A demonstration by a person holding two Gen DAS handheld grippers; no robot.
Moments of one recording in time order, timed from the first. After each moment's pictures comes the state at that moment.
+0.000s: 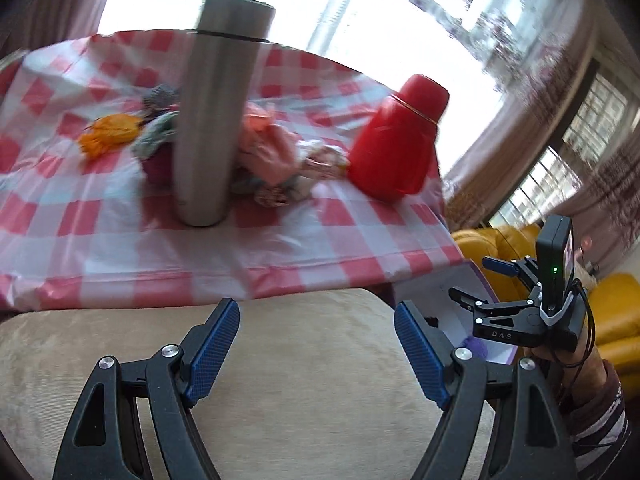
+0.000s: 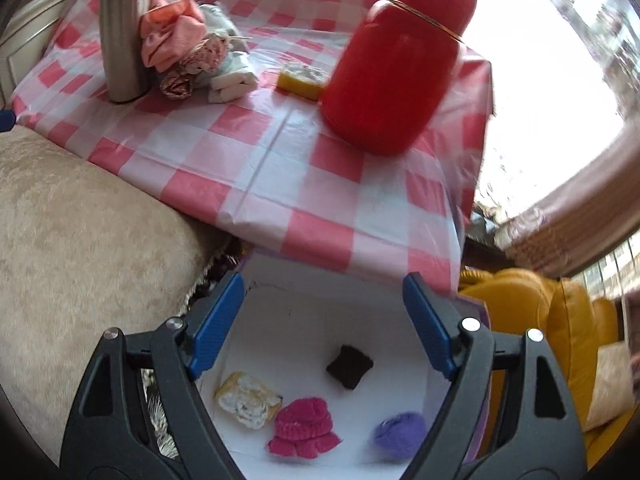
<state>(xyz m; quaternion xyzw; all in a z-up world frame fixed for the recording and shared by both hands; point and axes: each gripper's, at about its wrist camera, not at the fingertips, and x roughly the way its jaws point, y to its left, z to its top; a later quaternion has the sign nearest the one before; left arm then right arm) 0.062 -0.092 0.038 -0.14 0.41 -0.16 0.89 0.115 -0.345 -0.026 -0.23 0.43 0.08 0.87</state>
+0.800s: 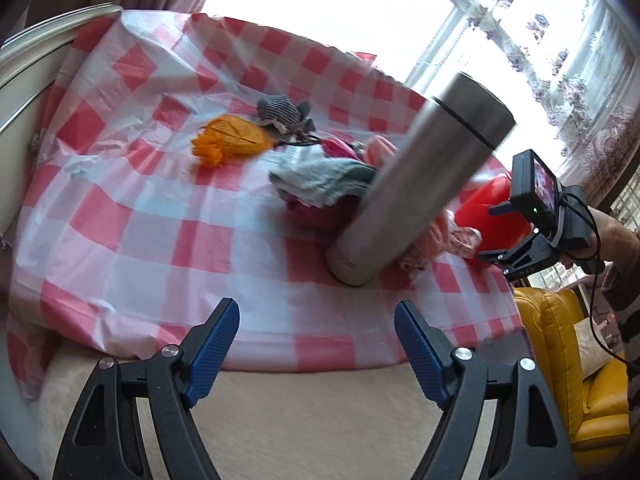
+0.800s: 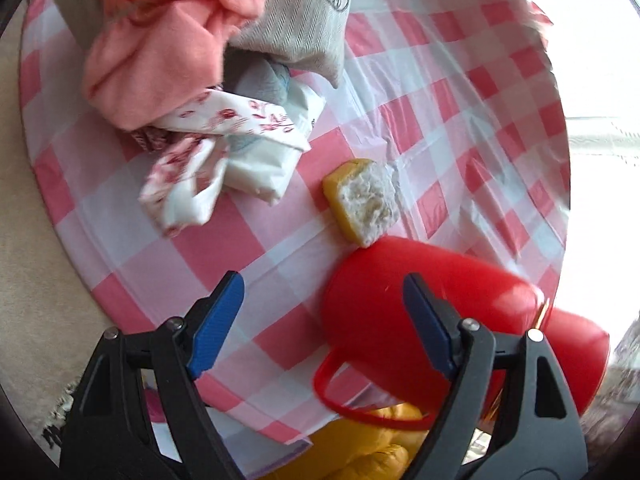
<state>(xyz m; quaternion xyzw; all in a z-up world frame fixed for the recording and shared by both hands) 0.112 0.038 0.030 -0.19 0.41 -0.05 0.89 0.309 -0.205 -0.023 -0.55 0.49 0.20 0.64</state>
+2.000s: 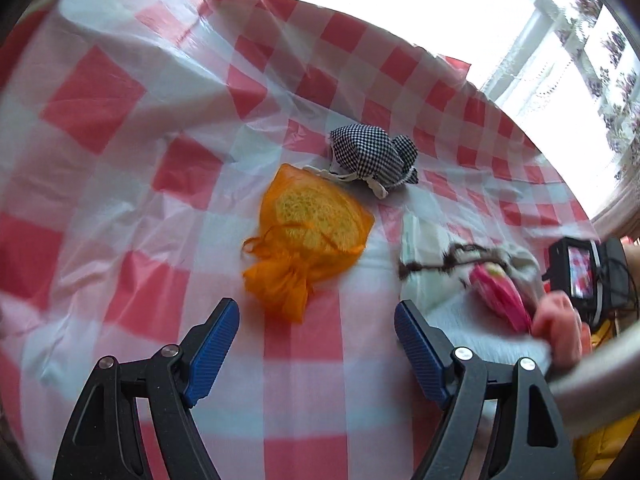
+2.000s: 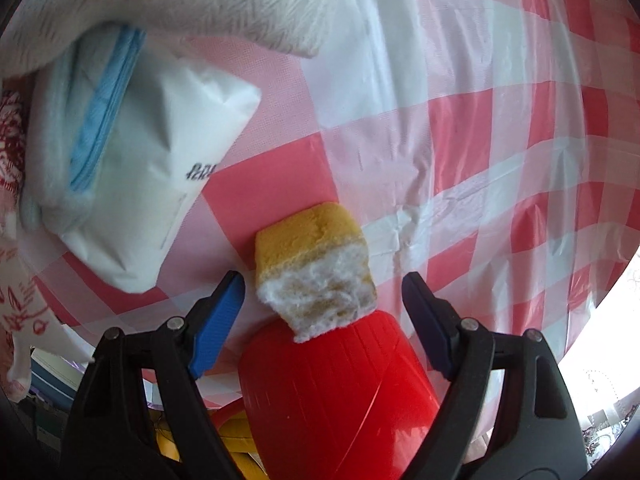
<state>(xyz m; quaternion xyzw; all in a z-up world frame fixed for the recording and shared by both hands) 0.309 0.133 -0.012 -0.18 0.45 0.00 0.88 0.410 -0.168 -0.095 -0.63 0.59 0.23 0.46</state>
